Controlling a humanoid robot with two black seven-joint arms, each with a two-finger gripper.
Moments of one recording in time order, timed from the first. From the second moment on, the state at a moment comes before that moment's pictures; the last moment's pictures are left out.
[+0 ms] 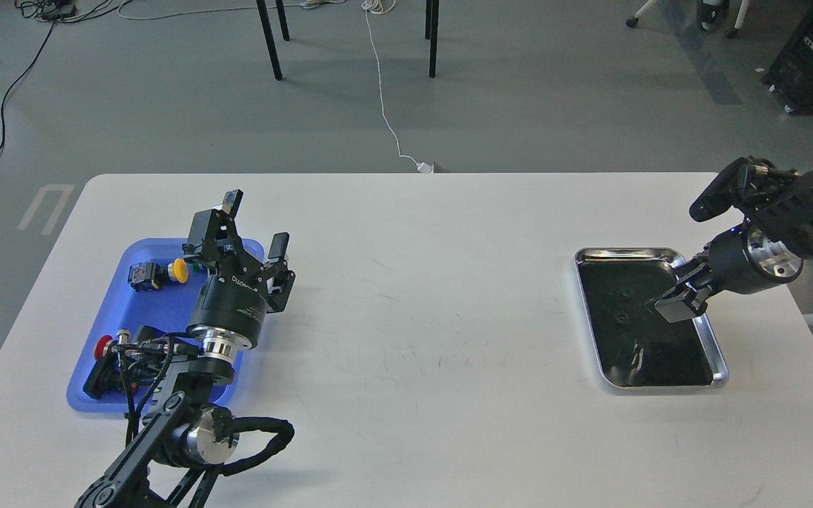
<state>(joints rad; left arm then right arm) -0.01 -0.04 -1.24 -1.43 0.85 0.04 -0.36 1.38 -0.77 -0.40 1.13 -1.81 0.49 0.49</state>
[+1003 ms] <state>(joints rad) 0.00 -0.04 -1.24 -1.44 0.85 0.03 -0.36 1.23 -0.60 -0.42 0.93 -1.75 0.40 0.49</state>
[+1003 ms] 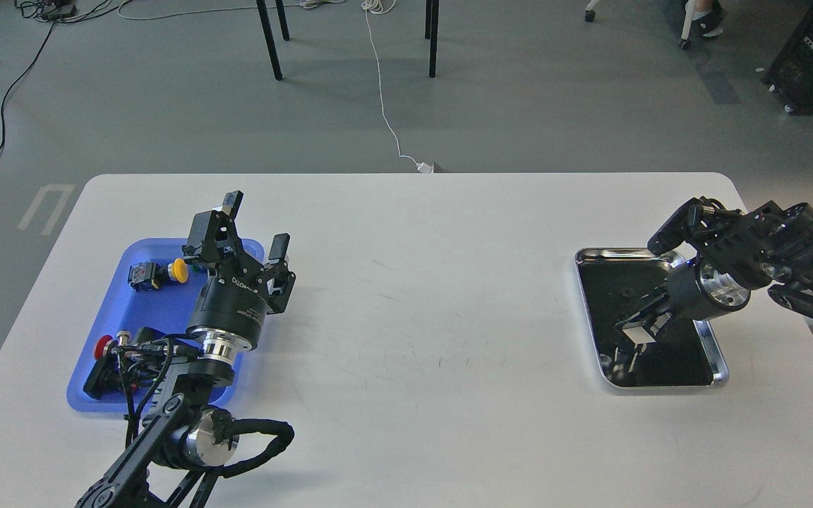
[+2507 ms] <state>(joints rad) 0.01 -0.04 -1.24 -1.46 0.85 0.03 -0.37 1.20 -0.55 -0.42 0.86 -1.75 0.39 0.49</state>
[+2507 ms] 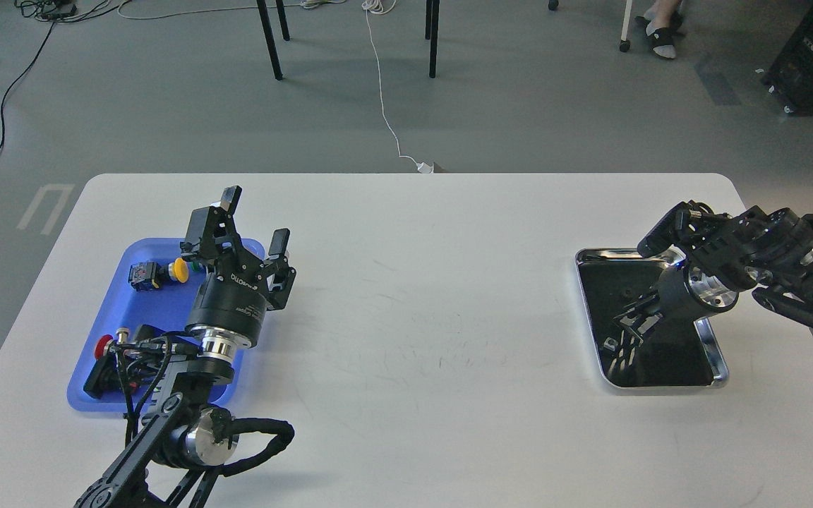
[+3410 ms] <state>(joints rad) 0.02 -0.04 -1.23 -1.47 0.85 0.02 -0.37 1.47 -0.63 -0.41 1.08 -1.51 0.40 0.49</state>
